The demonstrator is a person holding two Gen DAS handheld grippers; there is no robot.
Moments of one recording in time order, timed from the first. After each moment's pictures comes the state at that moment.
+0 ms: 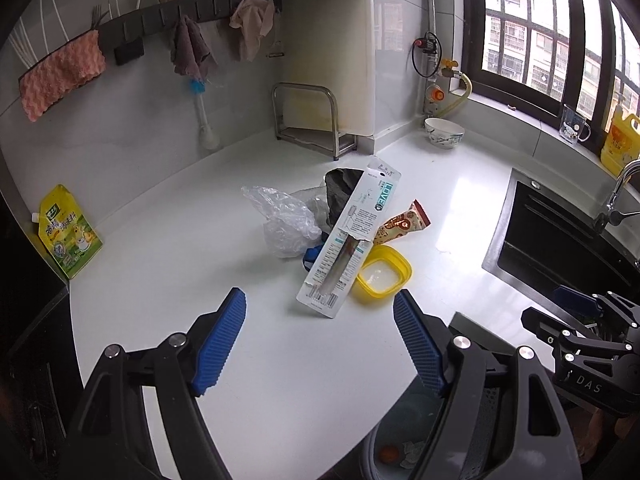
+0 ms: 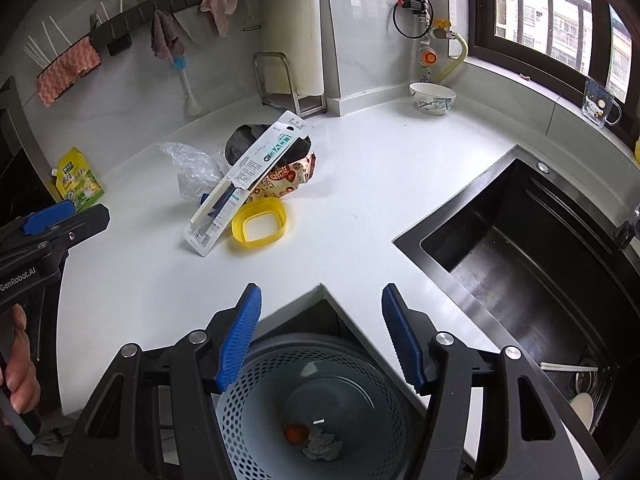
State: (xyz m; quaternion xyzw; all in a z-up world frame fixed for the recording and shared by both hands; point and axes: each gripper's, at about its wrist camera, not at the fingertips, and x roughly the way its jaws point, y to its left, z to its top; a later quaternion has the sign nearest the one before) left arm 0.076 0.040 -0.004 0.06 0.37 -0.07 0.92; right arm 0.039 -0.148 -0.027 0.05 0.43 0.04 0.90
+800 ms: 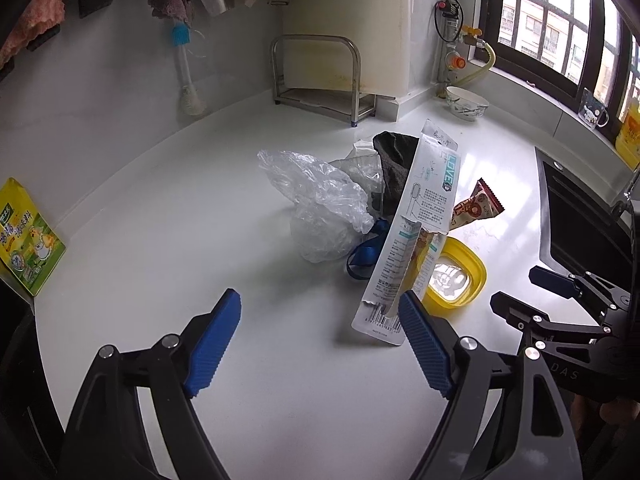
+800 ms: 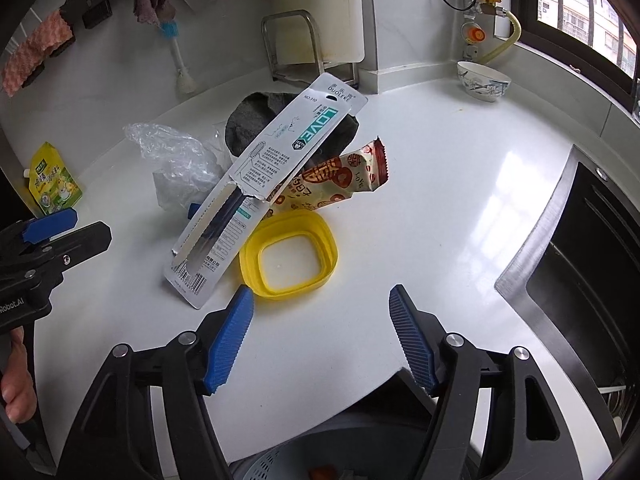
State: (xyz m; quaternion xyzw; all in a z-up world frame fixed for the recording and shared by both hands) left arm 0.168 0.086 -0.068 0.06 0.42 -0.11 0.90; right arm 0.142 -0.087 -0.099 0.05 0.45 0.06 0.89
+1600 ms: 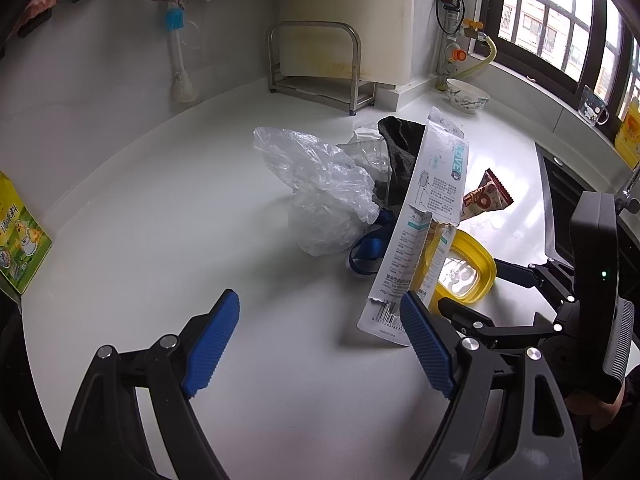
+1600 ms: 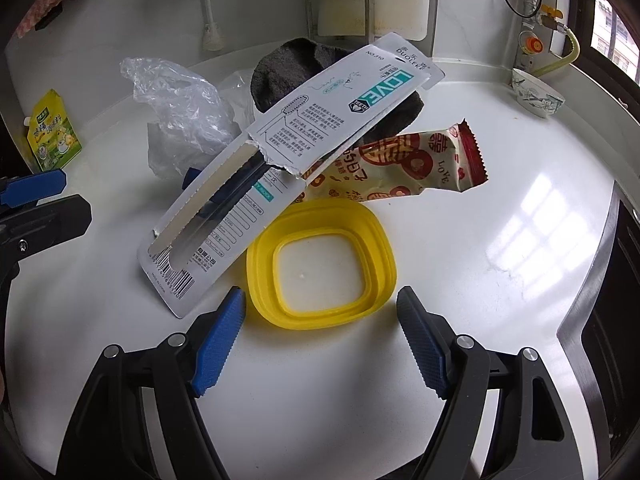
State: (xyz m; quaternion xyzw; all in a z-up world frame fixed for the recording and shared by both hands) left arm 0.178 0.090 -0.085 0.05 0.43 -0.12 0.89; right arm 0.181 -0.052 -0.137 -0.01 0.46 0.10 0.88
